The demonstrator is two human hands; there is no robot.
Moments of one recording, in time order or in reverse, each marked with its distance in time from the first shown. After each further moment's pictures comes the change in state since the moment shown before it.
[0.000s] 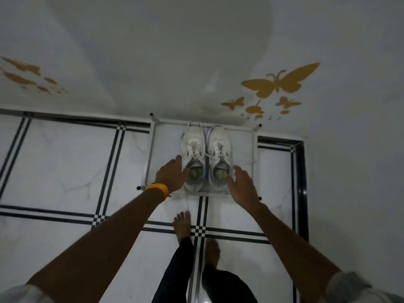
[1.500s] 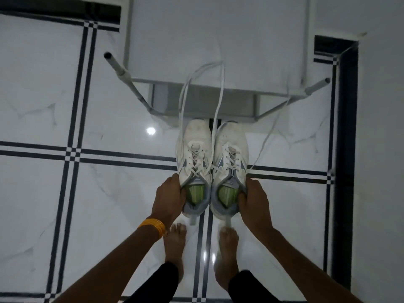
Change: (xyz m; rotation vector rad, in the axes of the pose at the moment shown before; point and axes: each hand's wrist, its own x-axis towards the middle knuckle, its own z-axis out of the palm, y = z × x) left_hand -0.115 -0.224 0.367 -0.179 0.090 -0.013; right_hand -0.113 0.290 0.290 0.030 0.128 0.055
